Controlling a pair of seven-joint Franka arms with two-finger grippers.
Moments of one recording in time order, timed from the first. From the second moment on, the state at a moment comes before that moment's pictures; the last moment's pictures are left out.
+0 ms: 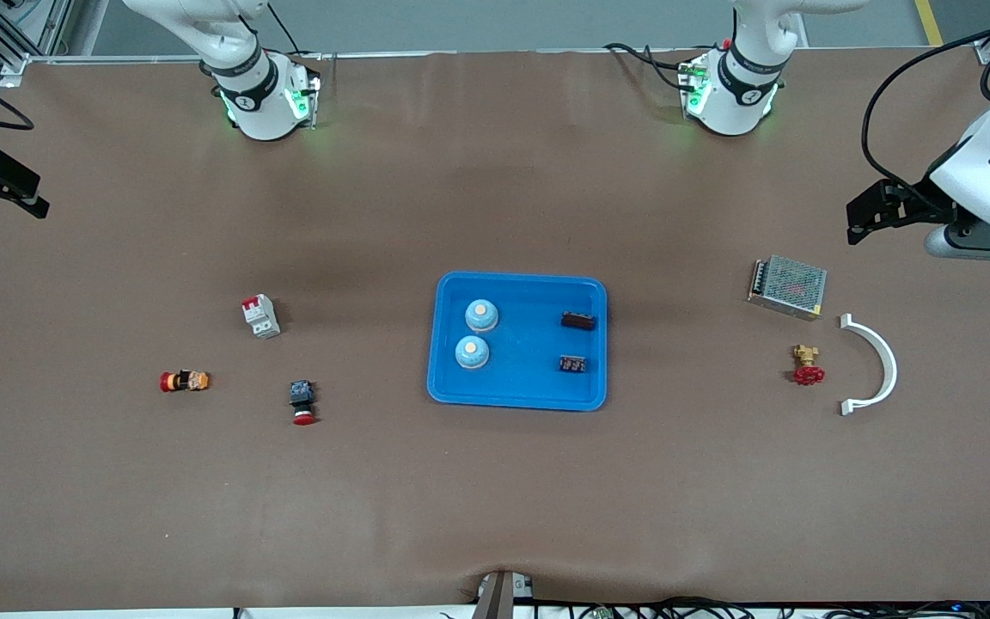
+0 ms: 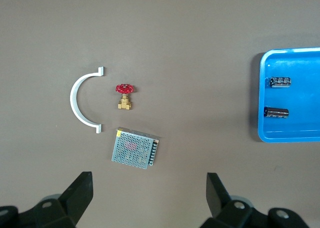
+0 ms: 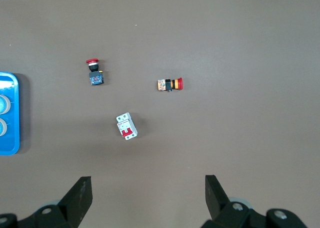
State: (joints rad) left arm -0.08 0.01 -0.03 -1.58 0.03 1.61 -0.01; right arm -0.09 -0.07 0.02 -1.58 0.00 1.55 -0.06
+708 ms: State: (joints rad) left arm -0.08 0.01 -0.03 -1.58 0.03 1.61 -0.01; right arm -0.09 -0.07 0.02 -1.58 0.00 1.55 -0.06
